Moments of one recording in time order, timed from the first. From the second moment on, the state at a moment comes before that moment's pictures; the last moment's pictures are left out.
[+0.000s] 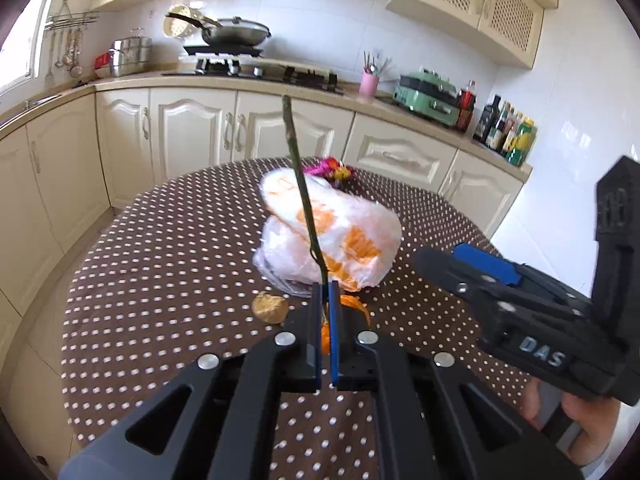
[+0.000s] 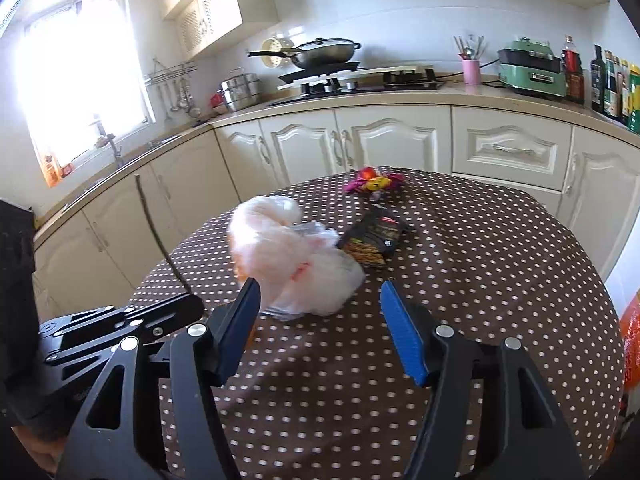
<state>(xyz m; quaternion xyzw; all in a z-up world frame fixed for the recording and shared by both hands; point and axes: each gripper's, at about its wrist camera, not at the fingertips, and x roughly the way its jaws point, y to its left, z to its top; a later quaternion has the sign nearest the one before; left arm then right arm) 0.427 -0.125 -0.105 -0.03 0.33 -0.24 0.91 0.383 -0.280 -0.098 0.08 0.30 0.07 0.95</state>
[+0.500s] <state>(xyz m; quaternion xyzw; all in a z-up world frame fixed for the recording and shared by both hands) 0.409 -0.051 -0.084 -0.08 0.30 -0.20 0.93 0.421 -0.242 -0.105 0.05 0.32 0.07 0.94</state>
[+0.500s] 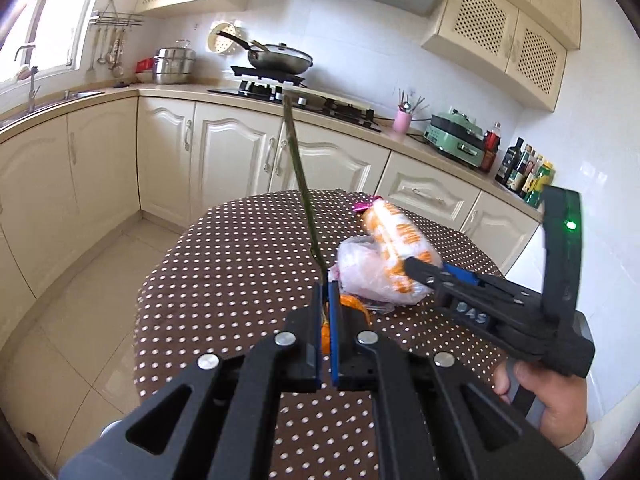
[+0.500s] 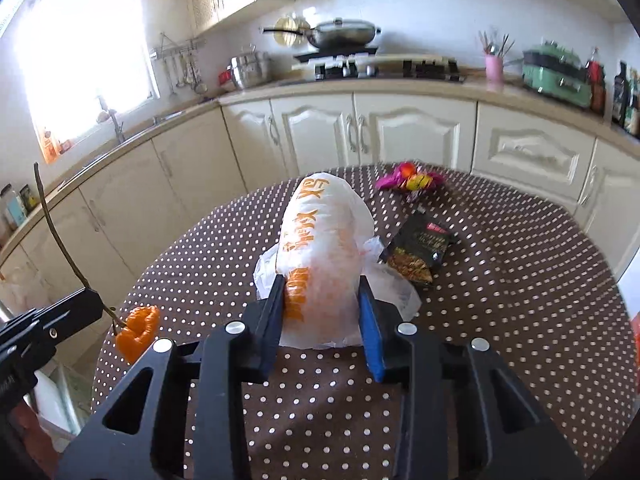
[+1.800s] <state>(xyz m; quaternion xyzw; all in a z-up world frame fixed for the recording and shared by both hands) 0.316 0.254 -0.264 -0.19 0.44 0.07 0.88 0.340 0.103 -0.271 -0.07 0.49 0.30 0.81</state>
